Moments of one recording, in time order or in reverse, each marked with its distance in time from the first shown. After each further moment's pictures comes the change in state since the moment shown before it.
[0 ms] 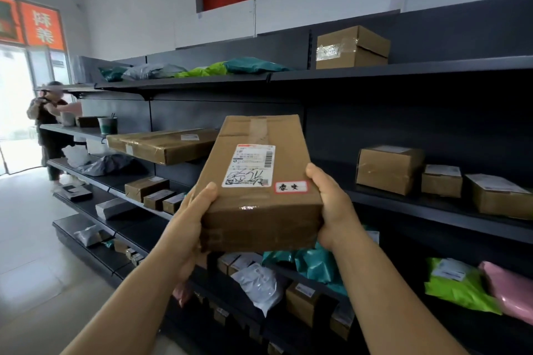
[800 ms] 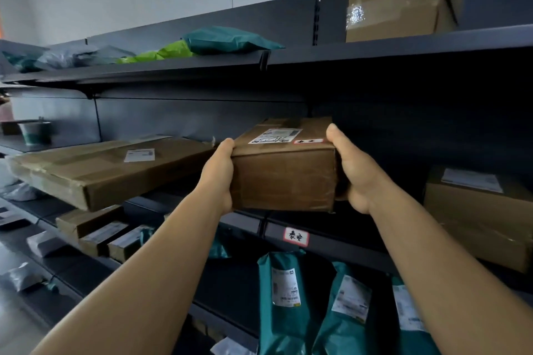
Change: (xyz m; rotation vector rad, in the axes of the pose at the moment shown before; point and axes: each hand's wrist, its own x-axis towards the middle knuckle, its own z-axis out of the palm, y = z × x) left_hand 0.339 0.048 0.107 -0.063 0.019 -0.168; right_hand 0.283 -0.051 -0.003 -0.469 0.064 -0.126
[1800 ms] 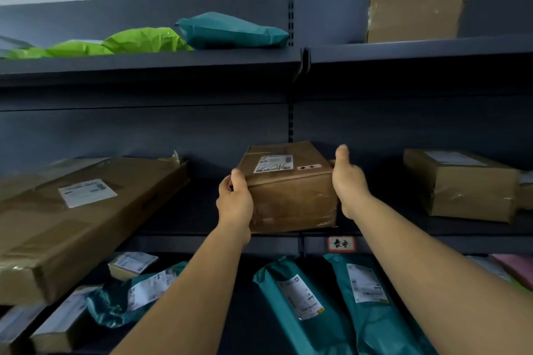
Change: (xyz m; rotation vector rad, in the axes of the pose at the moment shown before) left_hand 0.159 -0.026 -0.045 0.153 -0.296 0.047; right_hand 0.058 0.033 0.107 -0.092 0.808 0.140
